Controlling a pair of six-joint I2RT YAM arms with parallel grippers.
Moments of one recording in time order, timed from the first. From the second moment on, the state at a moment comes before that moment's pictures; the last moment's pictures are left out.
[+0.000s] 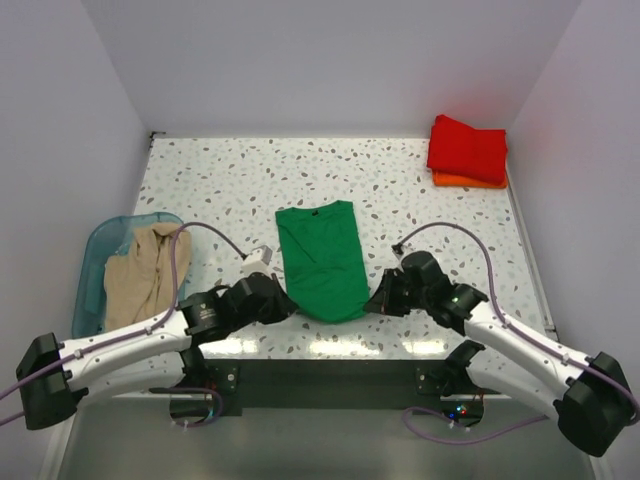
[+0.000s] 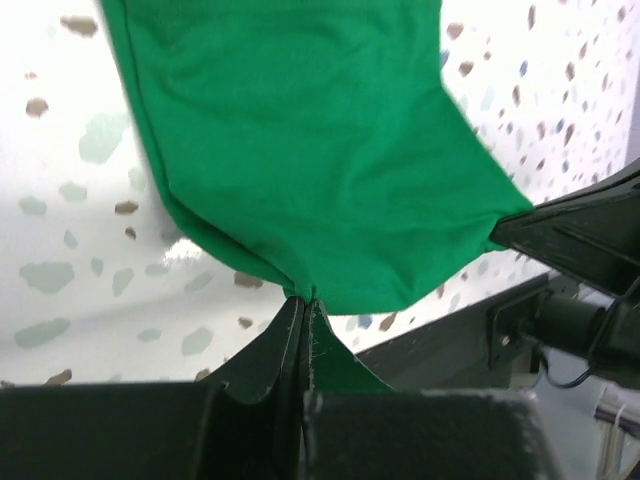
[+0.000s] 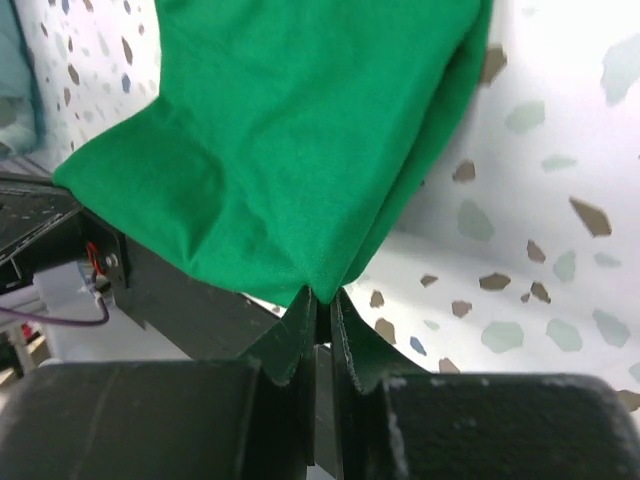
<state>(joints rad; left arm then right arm) -1.04 0.85 0.48 -0.38 -0.24 -1.12 0.68 0.86 0.42 -0.35 -0.23 0.83</state>
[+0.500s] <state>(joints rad) -0.72 1.10 0.78 -0.36 -0.22 -0.88 0.57 1.28 0.89 -0.35 -0.16 0.74</state>
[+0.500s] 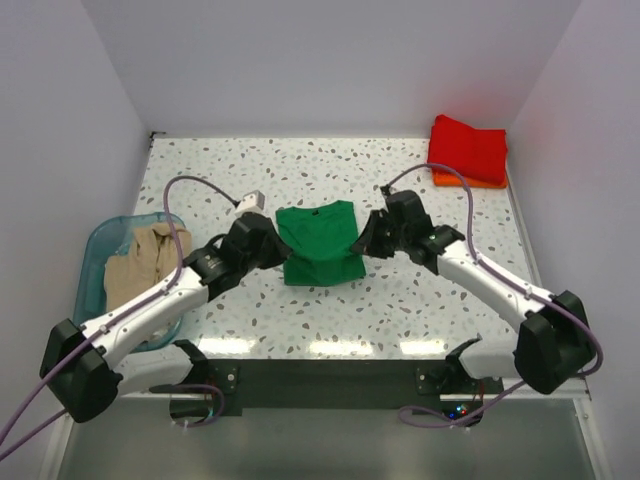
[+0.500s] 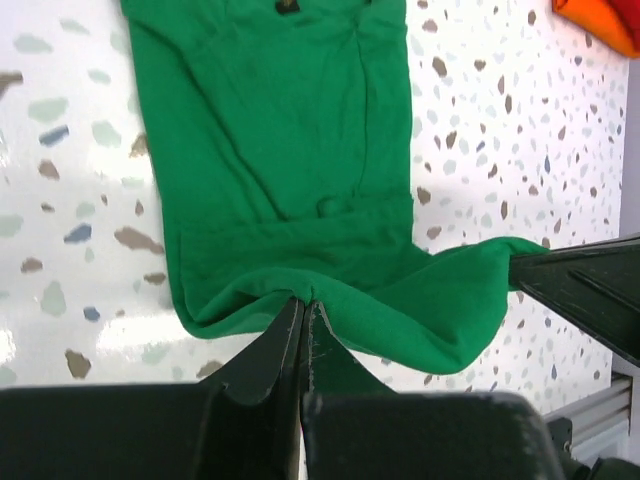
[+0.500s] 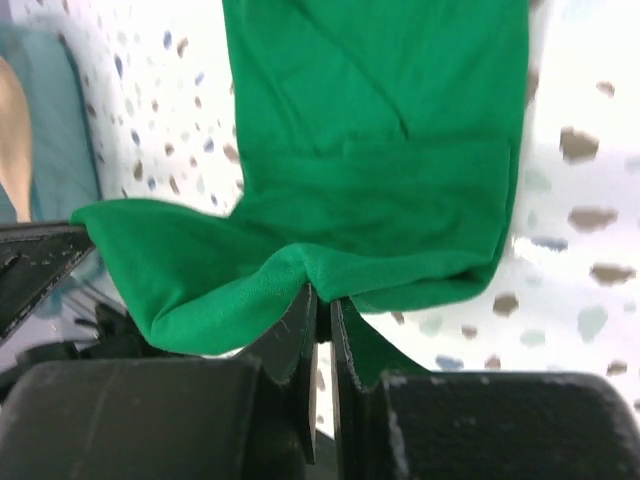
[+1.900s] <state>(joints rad) -0.16 1.94 1.23 0.00 0.16 -0.74 0.32 2.45 2.03 -0.31 -0.40 0.68</state>
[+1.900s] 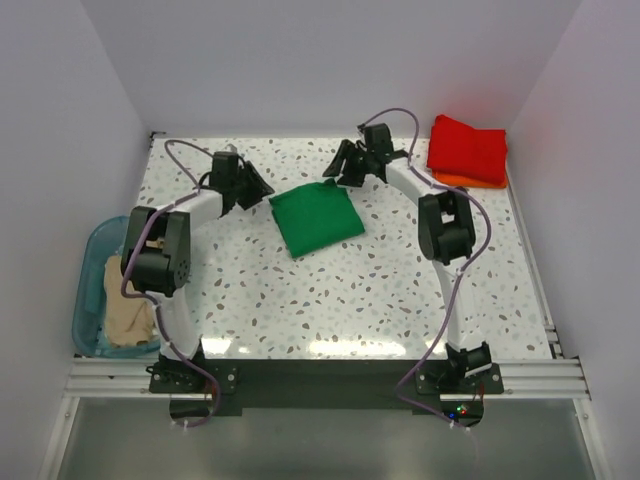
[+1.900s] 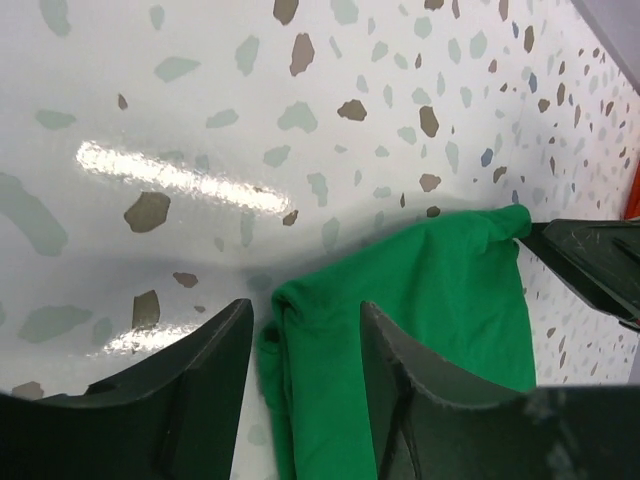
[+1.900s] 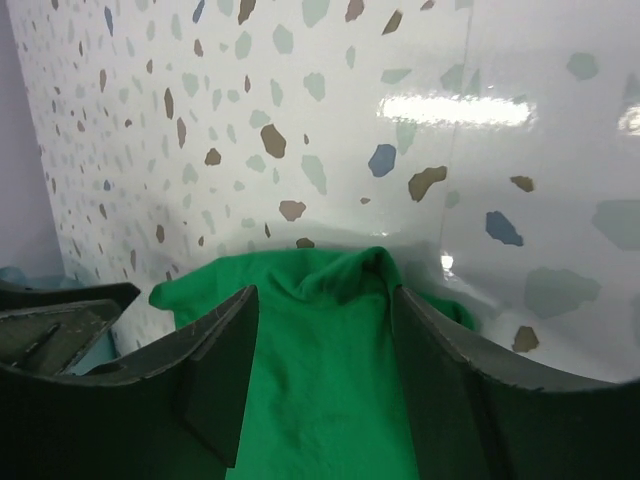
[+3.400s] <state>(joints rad) -0.49 1.74 0.81 0.18 0.12 -0.83 0.55 1.78 0.92 0.03 -0.28 0.70</state>
